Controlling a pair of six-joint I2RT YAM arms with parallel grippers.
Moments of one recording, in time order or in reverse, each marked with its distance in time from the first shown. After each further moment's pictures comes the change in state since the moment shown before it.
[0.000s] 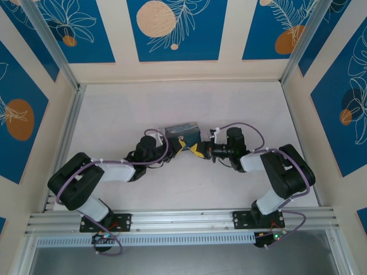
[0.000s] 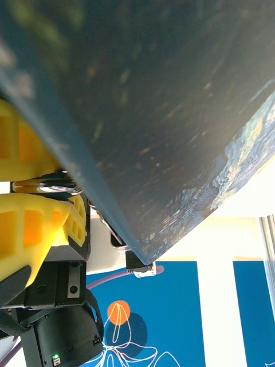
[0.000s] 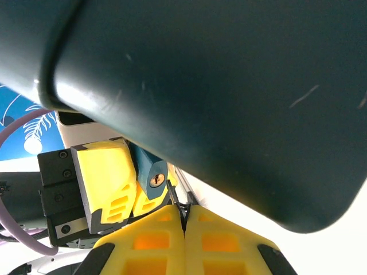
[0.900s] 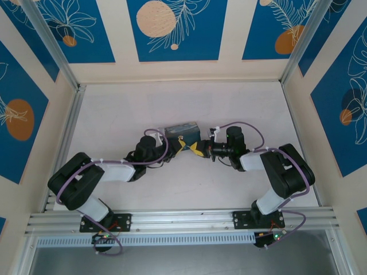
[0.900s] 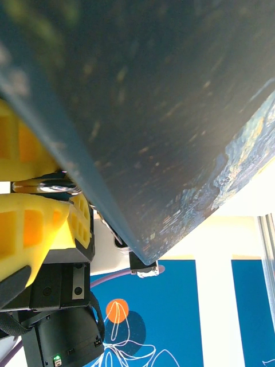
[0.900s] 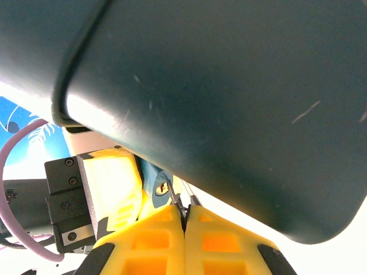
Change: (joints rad) left arm 0.002 0.001 -0.002 0.005 0.000 -0.004; right arm 0.001 0.003 0.014 -0.001 0.007 0.022
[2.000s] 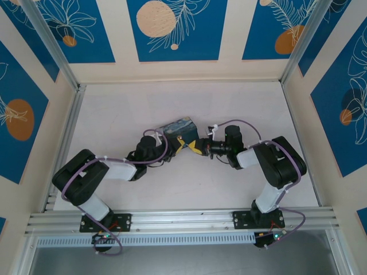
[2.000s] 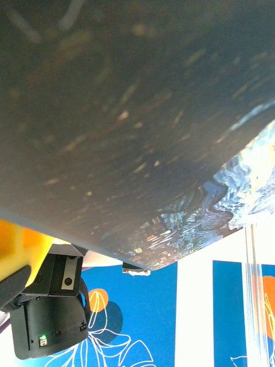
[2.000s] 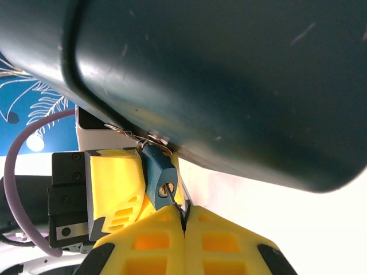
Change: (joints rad) left arm 0.001 0.052 0.000 0.062 -0.012 -0.108; right arm -0.014 0.132 0.037 0.141 -0.032 -0.034
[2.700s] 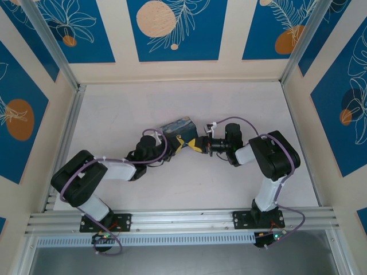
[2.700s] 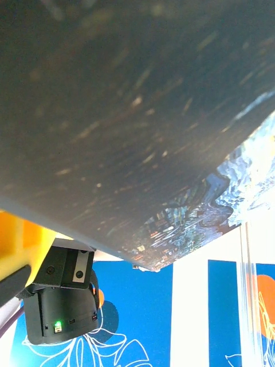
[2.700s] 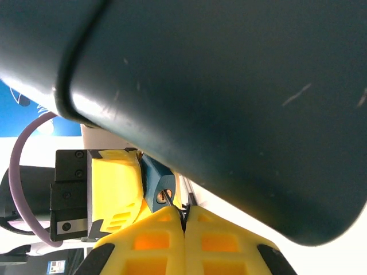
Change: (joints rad) left arm -0.001 -0.021 0.004 -0.025 -0.019 -0.001; right arm -0.029 0.102 0.053 0.100 -0.096 0.000
